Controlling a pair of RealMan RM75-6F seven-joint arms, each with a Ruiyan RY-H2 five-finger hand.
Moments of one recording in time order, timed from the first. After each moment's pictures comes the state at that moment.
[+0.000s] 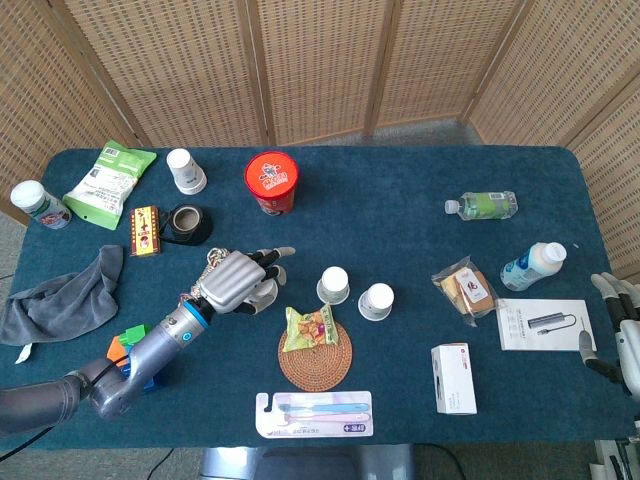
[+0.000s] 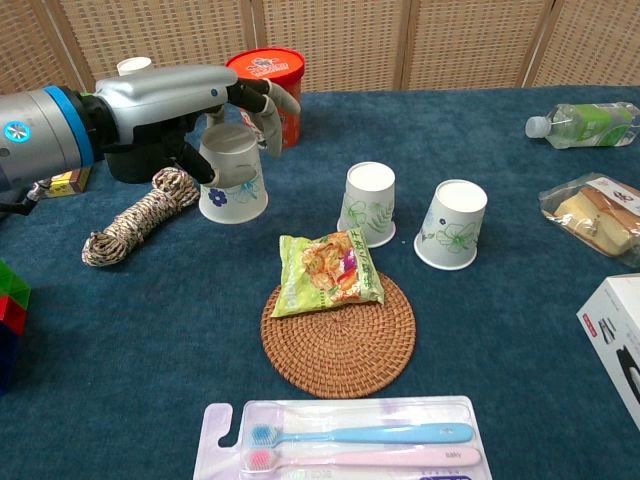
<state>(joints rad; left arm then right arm) -0.85 -1.49 -0.10 -1.44 1.45 0.97 0.00 0.07 -0.86 0.11 -1.86 -1.36 1.41 0.08</state>
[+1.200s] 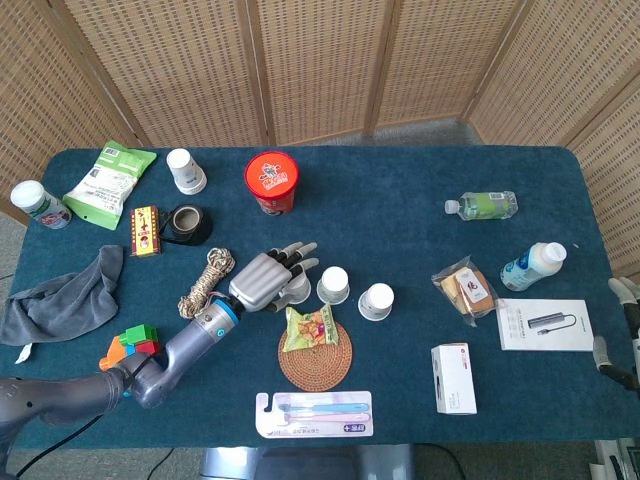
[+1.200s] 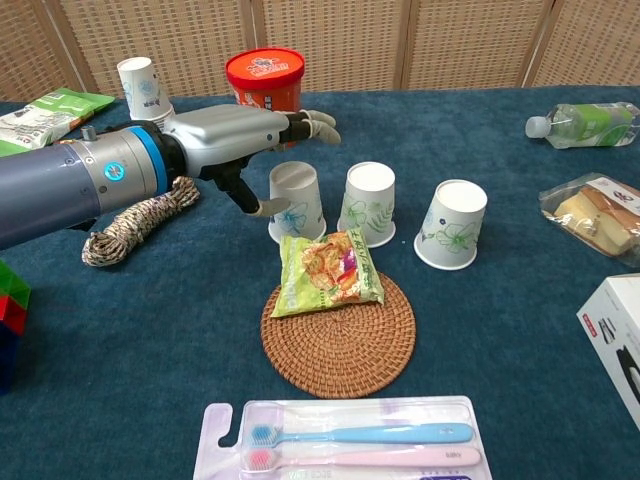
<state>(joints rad) -0.91 -1.67 -0.13 -1.26 1.39 0.88 0.11 0.04 -0.84 0.10 -1.86 -1.36 1.44 0.12</state>
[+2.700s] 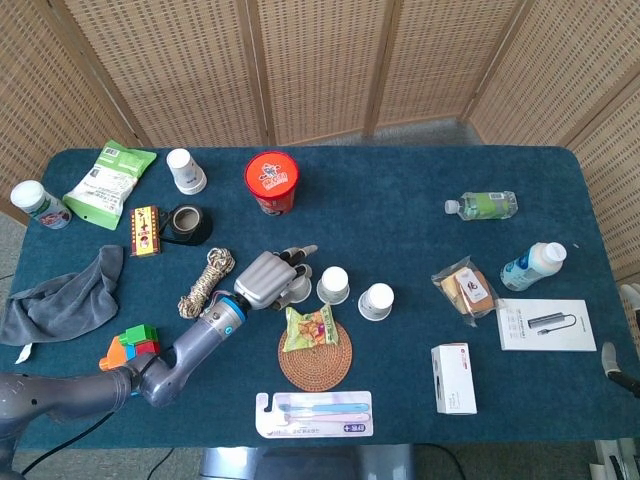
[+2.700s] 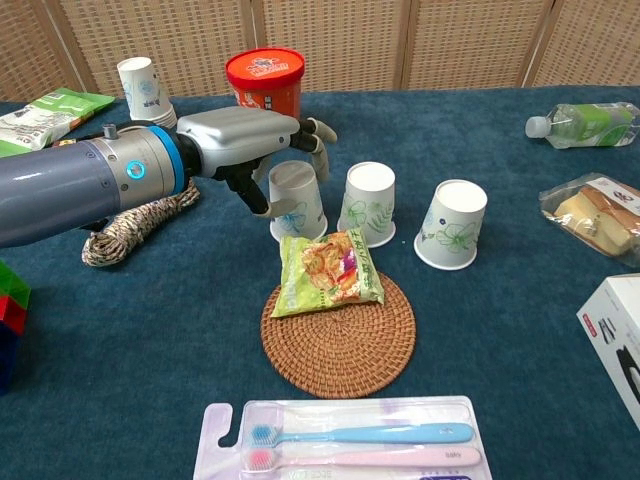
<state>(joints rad) -0.94 -1.70 -0.15 -1.27 1.28 0.84 0.23 0.01 -0.83 0.10 -1.86 -1.36 1.47 0.15</state>
